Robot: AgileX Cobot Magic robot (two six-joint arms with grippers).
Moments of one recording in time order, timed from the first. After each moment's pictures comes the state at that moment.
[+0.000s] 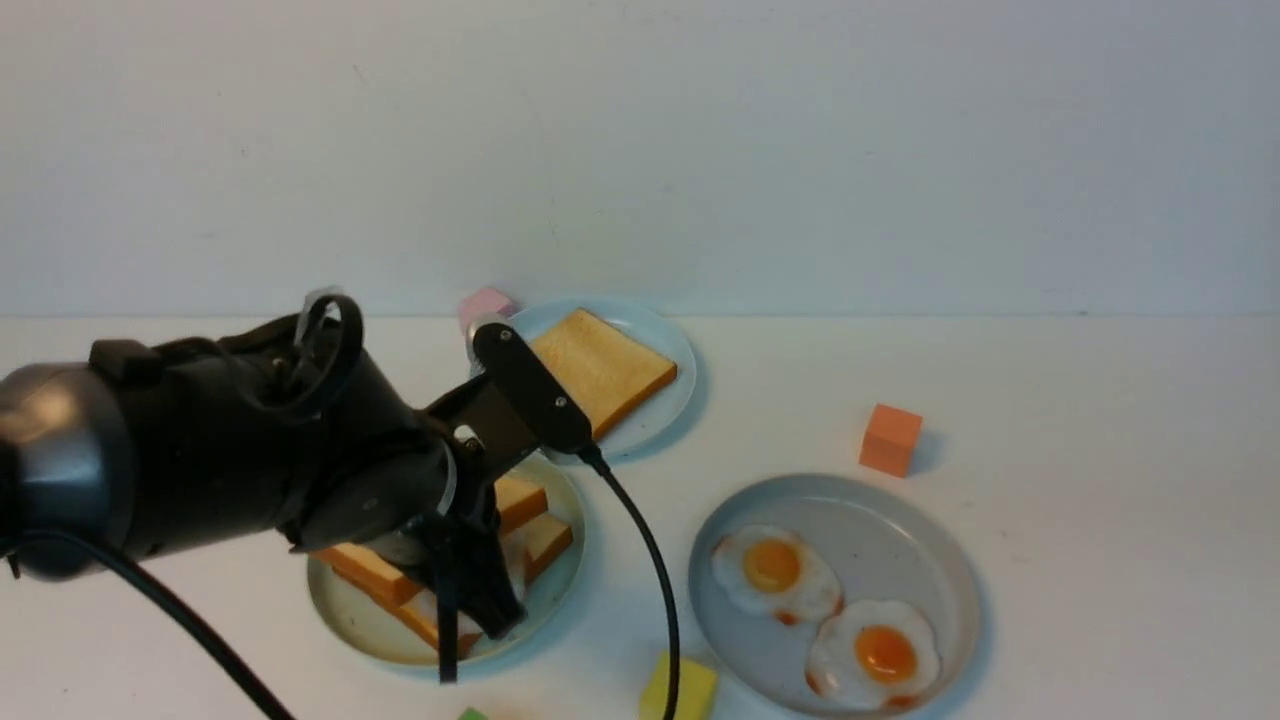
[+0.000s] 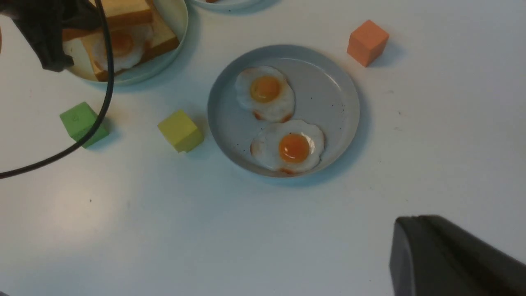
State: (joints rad) right arm 0.90 0.67 -0.99 -0.33 1.21 0.47; left arm -0.59 1.62 -0.96 0.44 0.51 -0.03
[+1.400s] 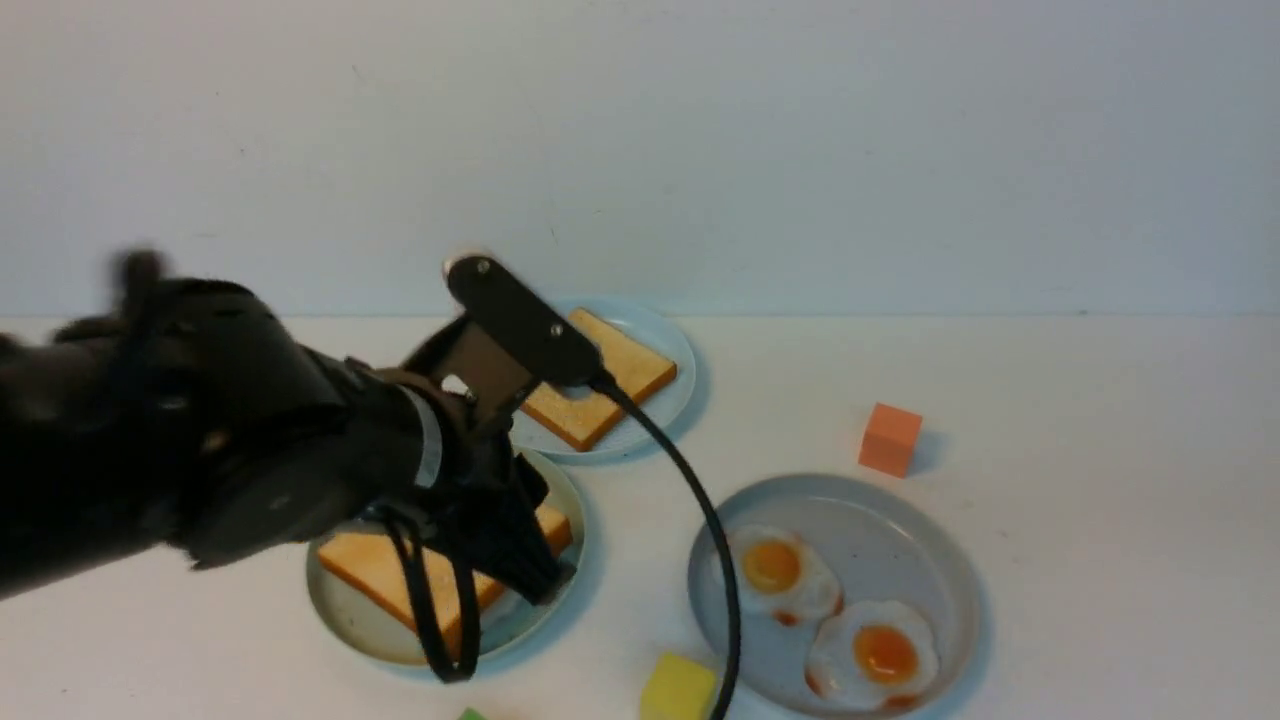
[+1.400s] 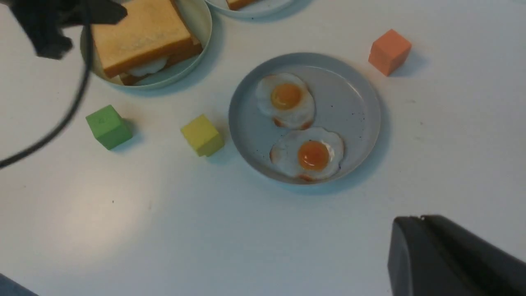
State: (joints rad) right arm 0.90 0.67 -0.99 -0.29 1.17 0.44; left arm -0.70 1.31 -0.96 0.32 0.50 -0.13
